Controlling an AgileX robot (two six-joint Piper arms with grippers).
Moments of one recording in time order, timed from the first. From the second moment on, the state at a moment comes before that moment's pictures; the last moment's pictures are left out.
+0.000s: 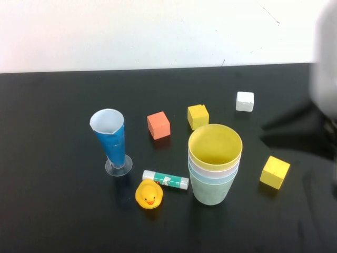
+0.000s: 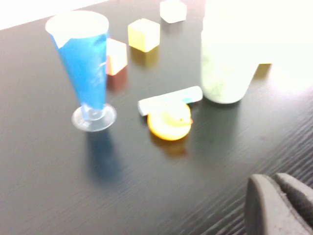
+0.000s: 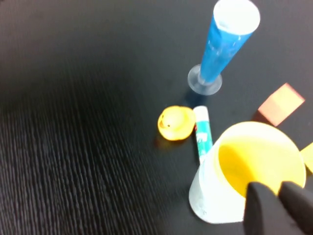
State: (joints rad) right arm 0.55 1.17 -1.27 0.47 1.00 -0.86; left arm -0.58 0.18 -0.41 -0.15 0.65 0.04
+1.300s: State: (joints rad) right arm 0.55 0.37 -0.27 0.91 0.30 -1.31; left arm -0.58 0.13 -0.25 -0.03 0.43 -0.12
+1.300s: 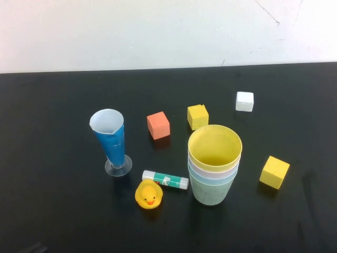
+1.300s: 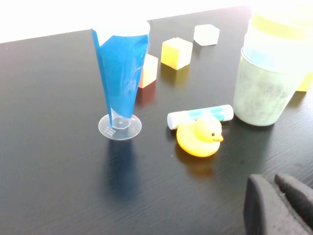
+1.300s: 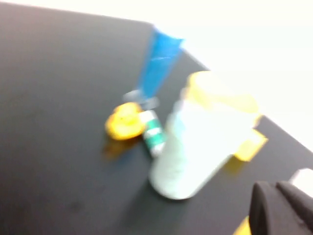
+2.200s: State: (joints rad) right arm -0.01 -0.01 -0.04 -0.13 0.44 -0.06; left arm -0.58 0.13 -0.25 -0.03 0.43 -0.12
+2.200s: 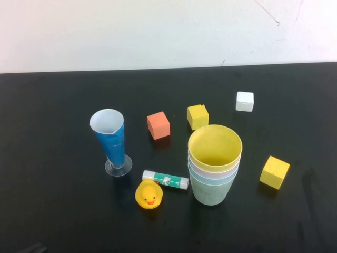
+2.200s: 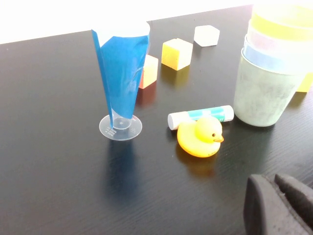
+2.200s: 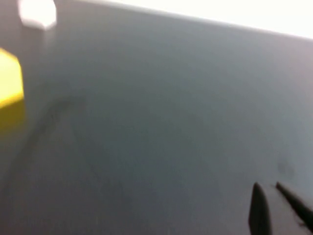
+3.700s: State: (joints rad) right arm -0.01 -0.01 0.01 -0.25 0.47 0.16; left arm -0.57 0.13 -0.19 0.03 0.39 -0.12
